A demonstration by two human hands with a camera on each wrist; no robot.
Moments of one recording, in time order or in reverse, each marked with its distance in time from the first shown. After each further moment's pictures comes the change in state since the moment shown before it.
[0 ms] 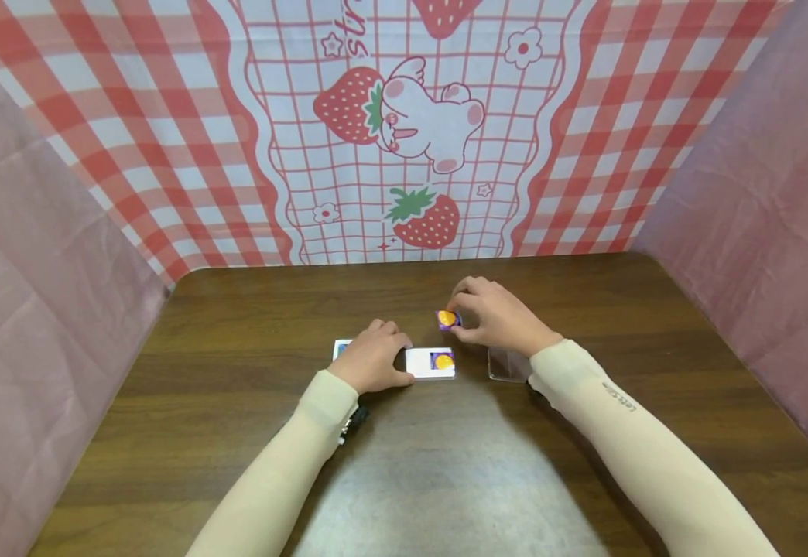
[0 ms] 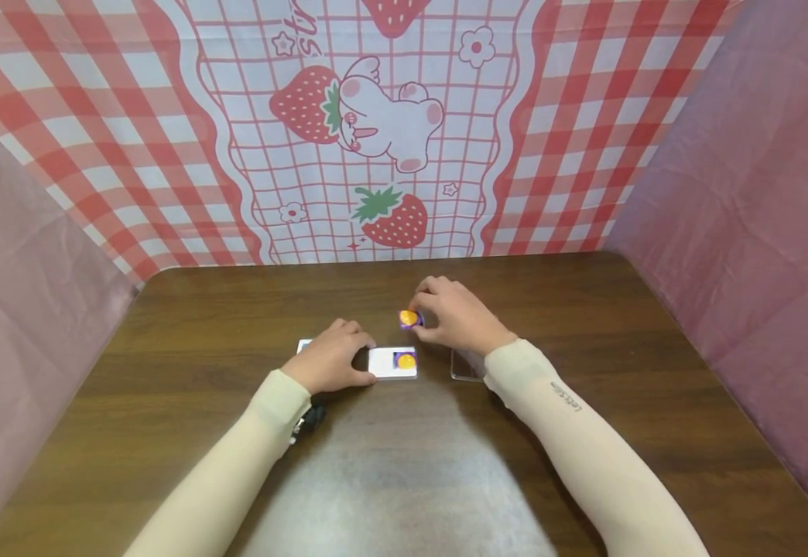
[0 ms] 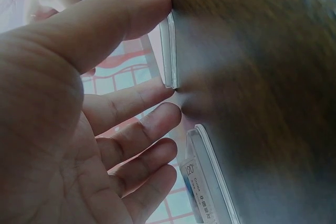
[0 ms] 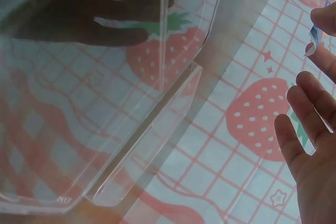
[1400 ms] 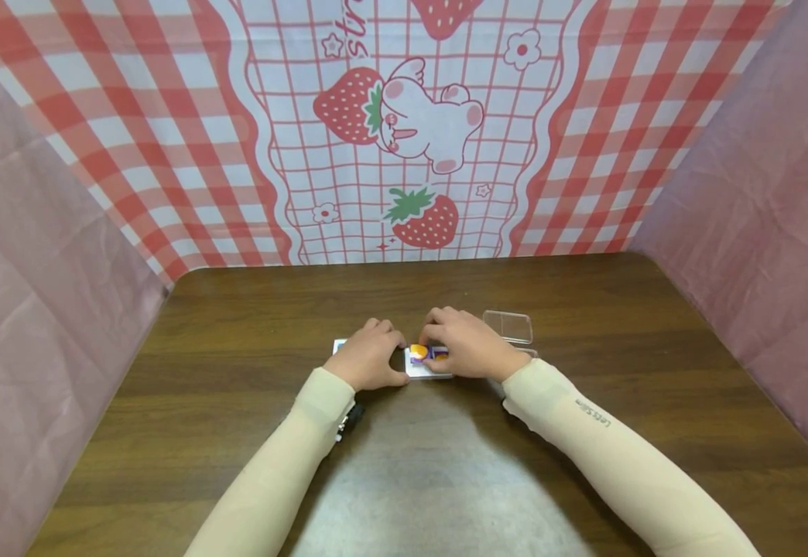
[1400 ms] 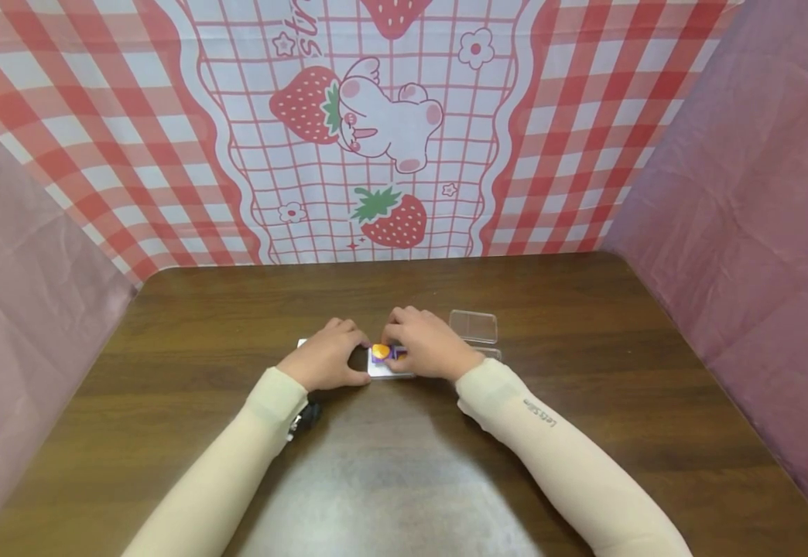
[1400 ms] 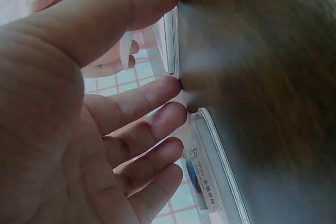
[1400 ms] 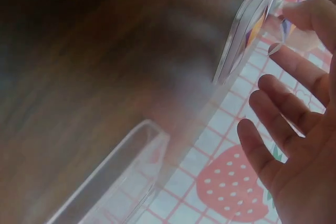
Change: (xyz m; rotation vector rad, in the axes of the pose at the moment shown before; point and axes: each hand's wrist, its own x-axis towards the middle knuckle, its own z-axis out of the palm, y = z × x) left_hand 0.001 -0.005 -0.003 0.002 -0.029 -0.007; right_hand 0.006 -0.049 0.026 -0.016 -0.158 -0.031
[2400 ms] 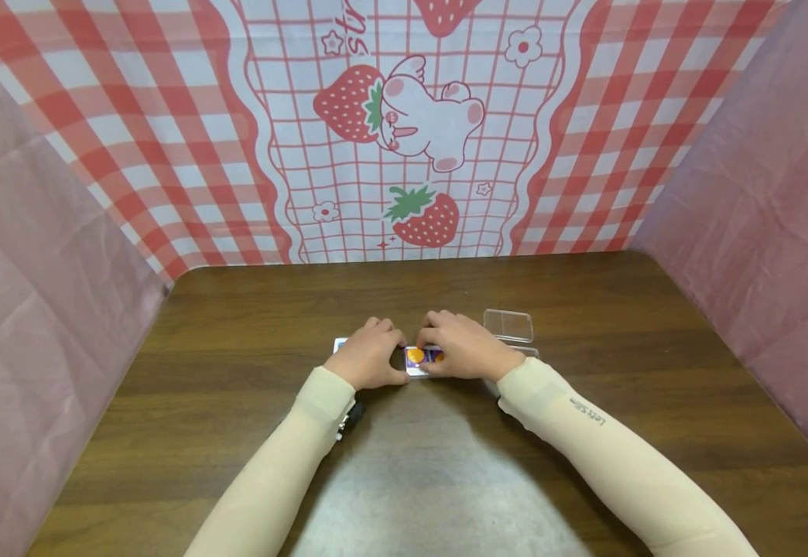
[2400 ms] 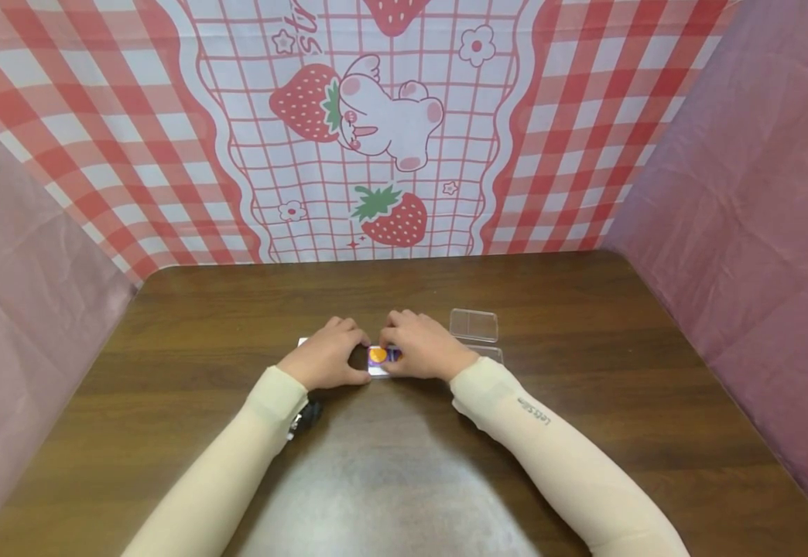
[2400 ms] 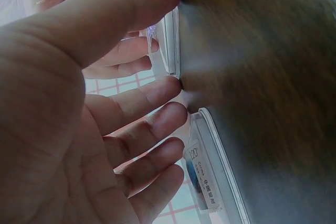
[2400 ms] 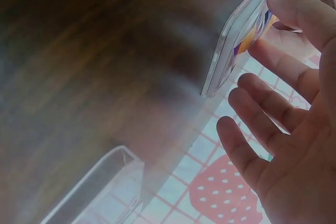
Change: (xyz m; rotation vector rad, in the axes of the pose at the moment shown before) left_hand -0.002 0.001 -0.002 -0.007 0.004 0.014; right_hand 0.004 -0.008 0.002 -0.016 -0.072 0.021
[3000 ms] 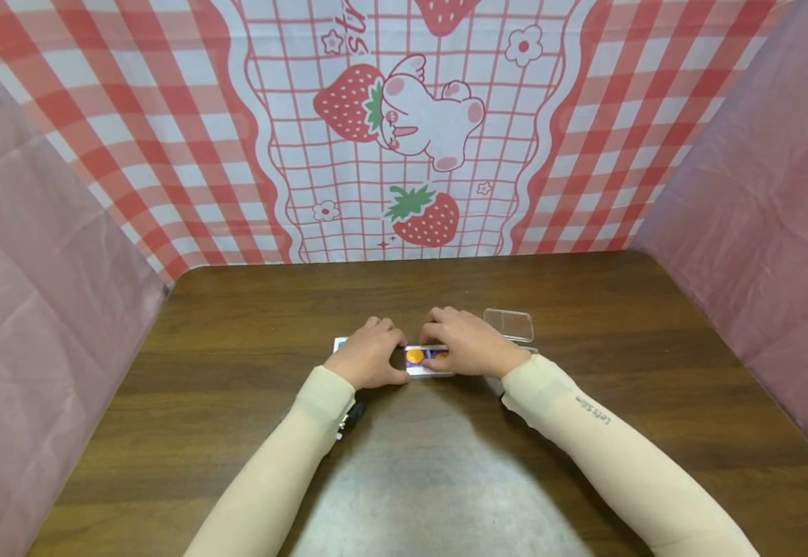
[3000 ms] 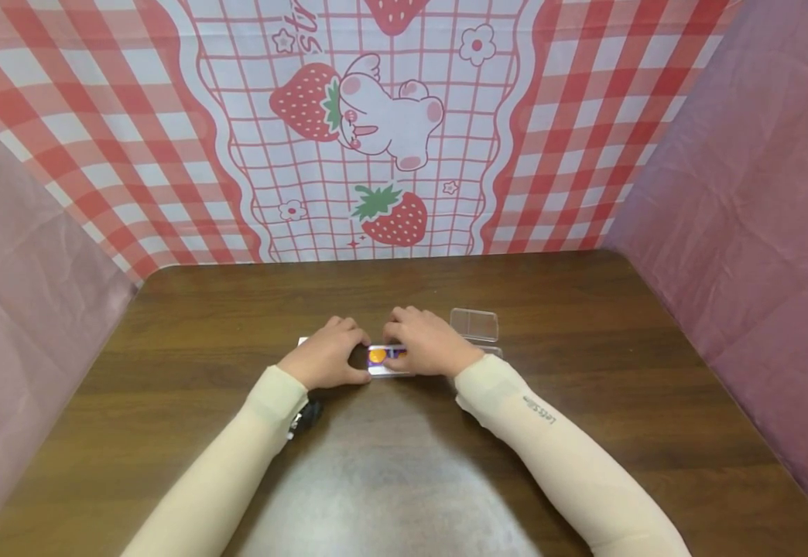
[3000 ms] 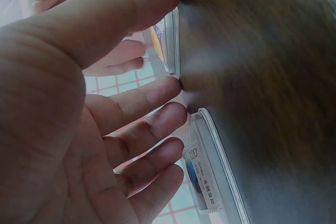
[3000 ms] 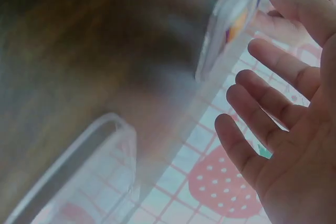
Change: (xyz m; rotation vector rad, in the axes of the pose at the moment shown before) left_hand 0.000 -0.001 0.001 -0.001 -0.001 -0.007; right_hand -0.002 0.003 -0.008 0.033 -0.017 0.028
